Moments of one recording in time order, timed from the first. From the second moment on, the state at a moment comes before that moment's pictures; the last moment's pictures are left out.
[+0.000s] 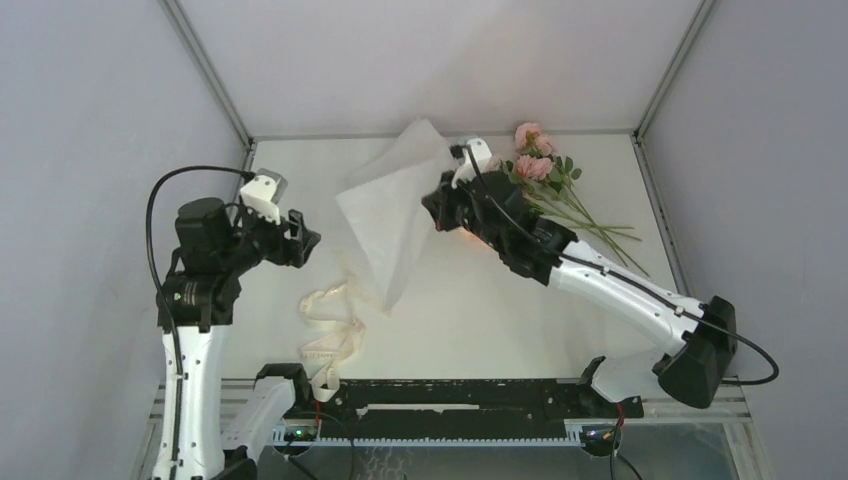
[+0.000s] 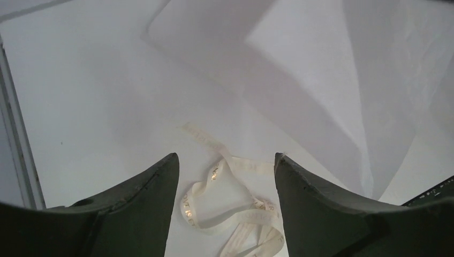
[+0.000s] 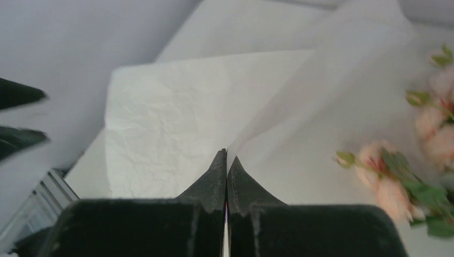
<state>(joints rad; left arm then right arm) -0.02 0.83 1.18 -0.84 0.42 0.18 0.86 1.39 1.33 -0.18 0.17 0.37</state>
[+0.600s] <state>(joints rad) -0.10 0.82 1.03 -0.82 0.66 -0.01 1.07 1.21 0.88 -0.14 0.44 0.58</state>
